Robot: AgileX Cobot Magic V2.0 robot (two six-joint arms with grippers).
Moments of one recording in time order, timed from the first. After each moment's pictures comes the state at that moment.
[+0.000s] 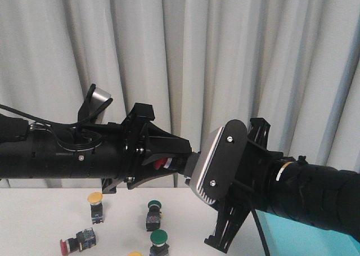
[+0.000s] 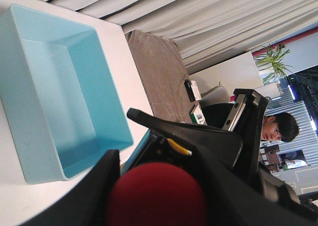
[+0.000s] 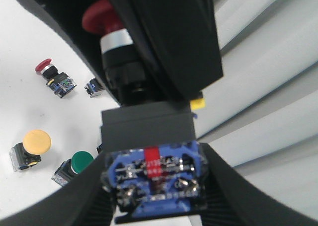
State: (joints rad) left arm -0.37 1.52 -1.34 -1.30 0.82 0.36; right arm 0.56 1.34 -1.10 0.43 0.23 -1.20
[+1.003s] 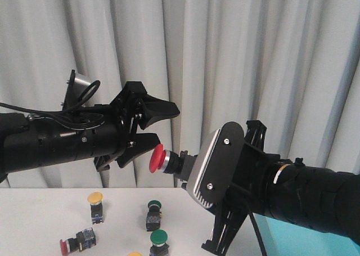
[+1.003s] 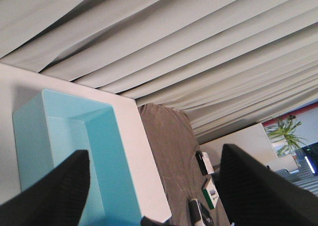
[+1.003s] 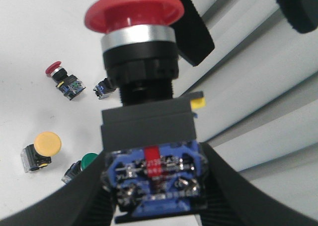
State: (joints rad) left arm -0.37 1.52 -1.34 -1.41 0.54 0.43; right arm 0.57 1.34 -1.10 0.44 0.25 -1.19
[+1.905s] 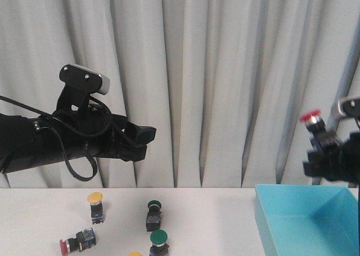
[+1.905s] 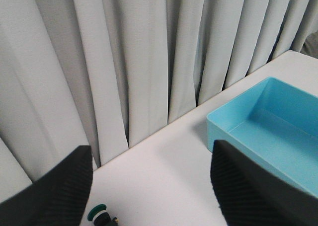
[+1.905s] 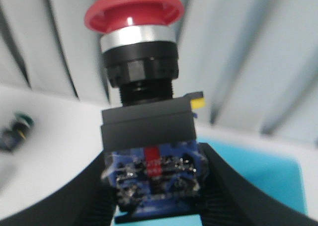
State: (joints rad) left arm -0.37 1.52 -1.34 -0.92 0.33 1.03; right arm -0.03 1.37 -1.10 0.42 0.36 -0.54
